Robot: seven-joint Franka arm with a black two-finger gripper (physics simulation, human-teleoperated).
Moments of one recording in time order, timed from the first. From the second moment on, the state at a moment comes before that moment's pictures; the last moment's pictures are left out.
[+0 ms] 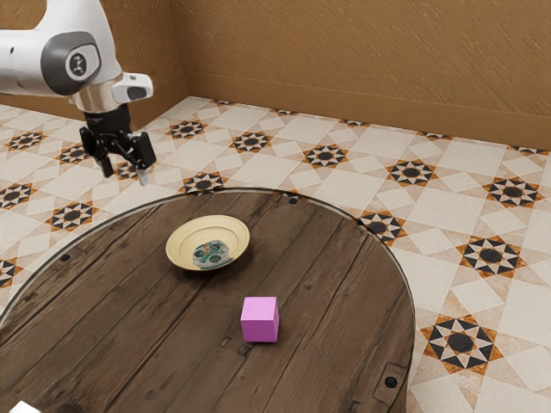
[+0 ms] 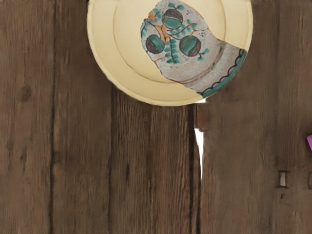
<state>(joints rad) 0.07 -0.01 0.10 -1.81 -0.01 1.76 0.14</state>
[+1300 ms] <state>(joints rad) -0.37 0.25 0.07 -2.11 0.01 2.32 -0.71</state>
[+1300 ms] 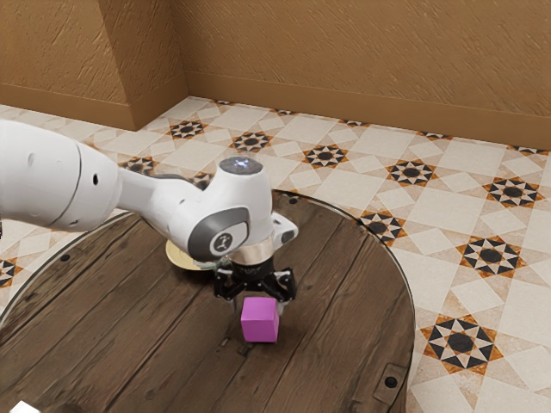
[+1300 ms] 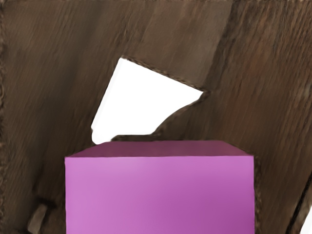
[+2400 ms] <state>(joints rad) 0.05 0.41 0.00 -1.84 0.07 2.43 -0.99</state>
